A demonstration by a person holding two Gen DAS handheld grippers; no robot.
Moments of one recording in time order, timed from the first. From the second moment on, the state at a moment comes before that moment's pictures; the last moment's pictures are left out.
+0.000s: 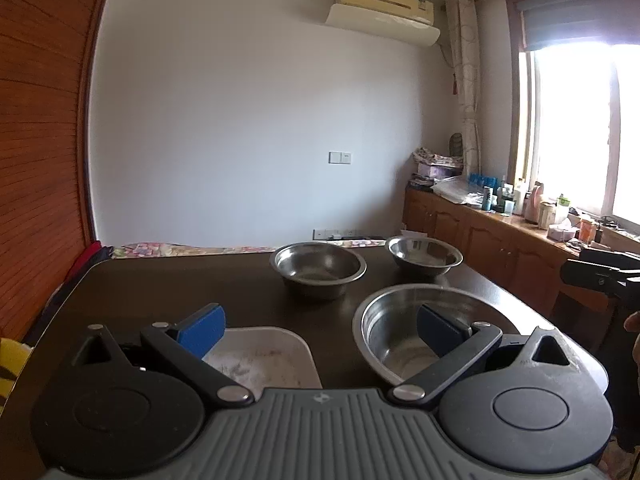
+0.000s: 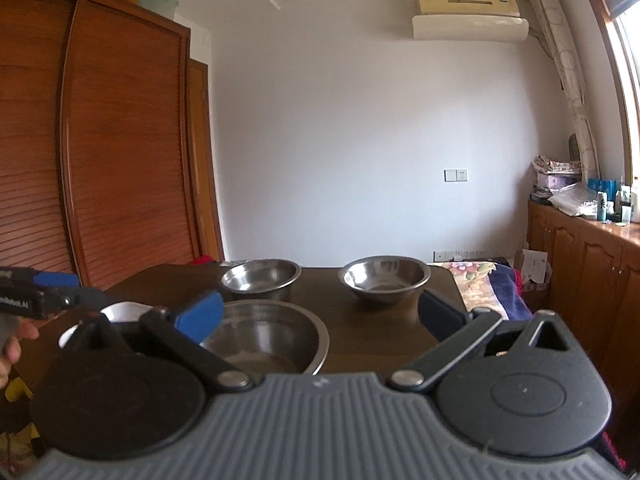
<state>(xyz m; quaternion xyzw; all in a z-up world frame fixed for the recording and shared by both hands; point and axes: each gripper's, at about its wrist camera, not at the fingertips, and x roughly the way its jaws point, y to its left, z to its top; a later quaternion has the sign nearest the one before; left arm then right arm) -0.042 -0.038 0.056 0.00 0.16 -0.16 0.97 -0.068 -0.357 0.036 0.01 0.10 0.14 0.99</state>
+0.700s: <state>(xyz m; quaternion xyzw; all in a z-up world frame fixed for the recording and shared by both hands) 0.061 -0.053 0.084 0.03 0.20 -0.20 0.96 0.015 -0.337 0.085 -0.04 0.12 0.24 0.96</state>
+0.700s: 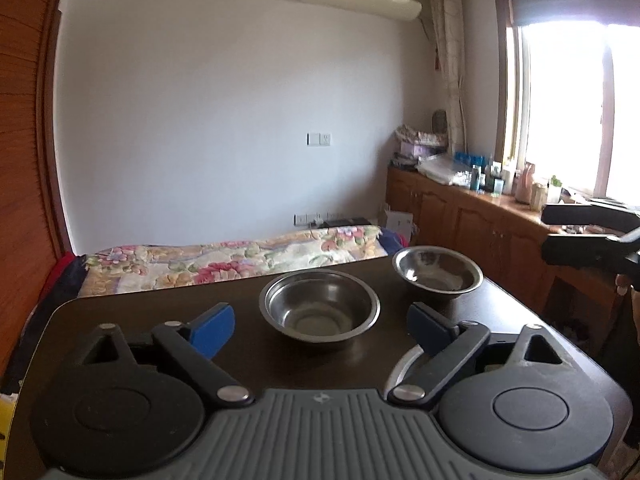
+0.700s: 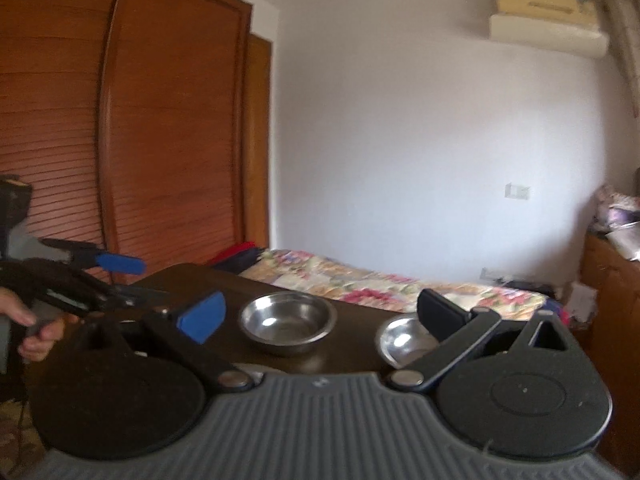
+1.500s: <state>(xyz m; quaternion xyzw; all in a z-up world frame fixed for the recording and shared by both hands) 0.183 -0.054 0.060 0.05 0.29 -0.19 0.94 0.167 -0.298 0.053 -0.04 0.33 0.32 0.89</state>
